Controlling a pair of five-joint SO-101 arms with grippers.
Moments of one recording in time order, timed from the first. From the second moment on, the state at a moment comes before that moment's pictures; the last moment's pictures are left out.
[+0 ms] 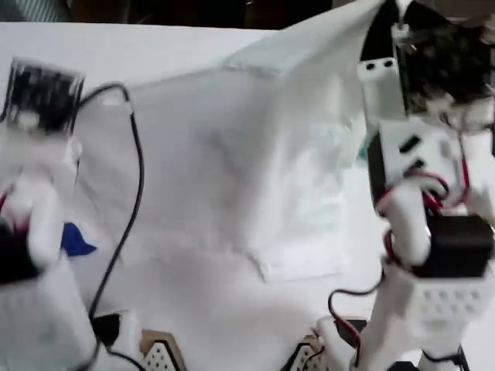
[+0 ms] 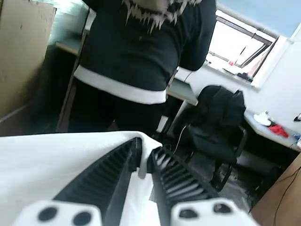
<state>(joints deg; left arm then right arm) -20.4 -41.5 8.0 70.9 -25.7 -3.8 -33.0 -13.5 53.7 23.2</state>
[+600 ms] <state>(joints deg) -15.3 1.7 0.0 52.9 -25.7 -3.8 -2.1 -1.5 31.6 23.2</state>
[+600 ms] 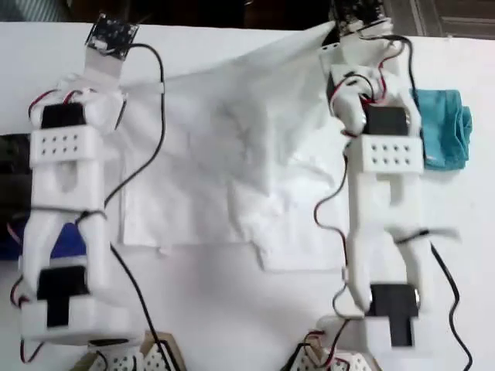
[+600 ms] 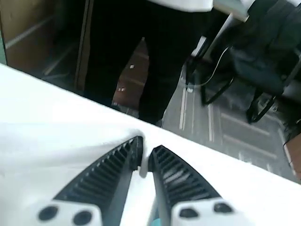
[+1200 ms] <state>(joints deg) -15.2 38.9 -41.2 66.2 -25.7 -4.3 33.7 -33.1 25.2 23.2</state>
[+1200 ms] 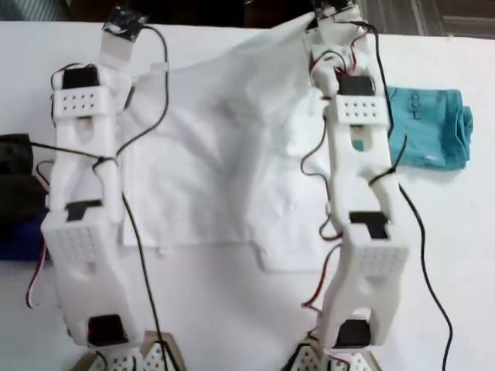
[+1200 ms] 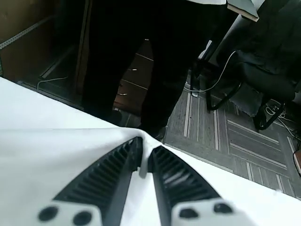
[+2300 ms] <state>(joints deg) -15.2 47.3 -56.6 72.4 -25.7 -4.3 61.9 -67.6 25.1 32.8</state>
